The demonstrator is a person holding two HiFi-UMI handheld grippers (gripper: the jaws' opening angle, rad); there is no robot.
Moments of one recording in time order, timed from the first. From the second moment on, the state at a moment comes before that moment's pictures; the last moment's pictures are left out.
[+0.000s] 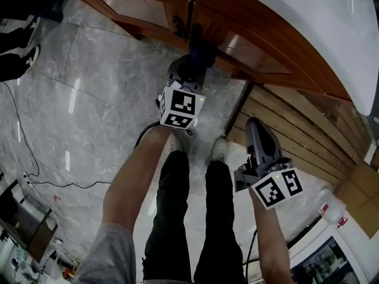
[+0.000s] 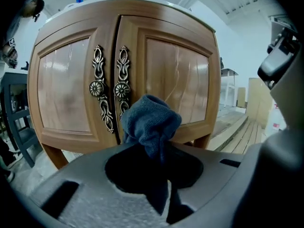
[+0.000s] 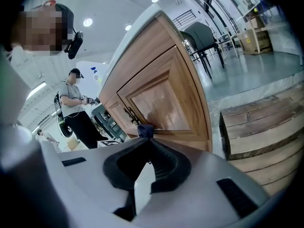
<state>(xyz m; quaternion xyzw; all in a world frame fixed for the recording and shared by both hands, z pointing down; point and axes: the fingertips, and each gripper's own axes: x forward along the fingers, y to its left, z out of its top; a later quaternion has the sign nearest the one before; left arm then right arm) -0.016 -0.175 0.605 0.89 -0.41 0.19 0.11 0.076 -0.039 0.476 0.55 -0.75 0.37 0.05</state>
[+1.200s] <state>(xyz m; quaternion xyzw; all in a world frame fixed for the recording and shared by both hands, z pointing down) 0.019 -0.185 0.622 0.87 -0.42 0.19 0.17 0.112 -0.038 0.473 0.55 -0.75 0.37 0.05</state>
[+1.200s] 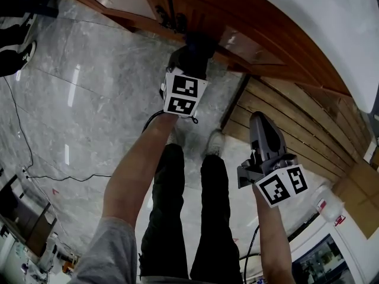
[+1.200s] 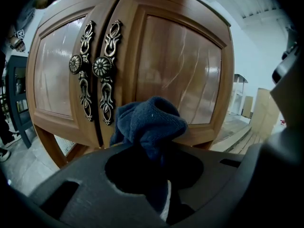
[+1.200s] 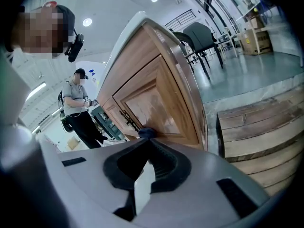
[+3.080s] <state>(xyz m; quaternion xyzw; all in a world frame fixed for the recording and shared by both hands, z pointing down) 0.174 -0.102 0.620 0.89 -0.34 0.20 0.21 0.199 0.004 0.485 0.55 -0.75 0.37 0.03</state>
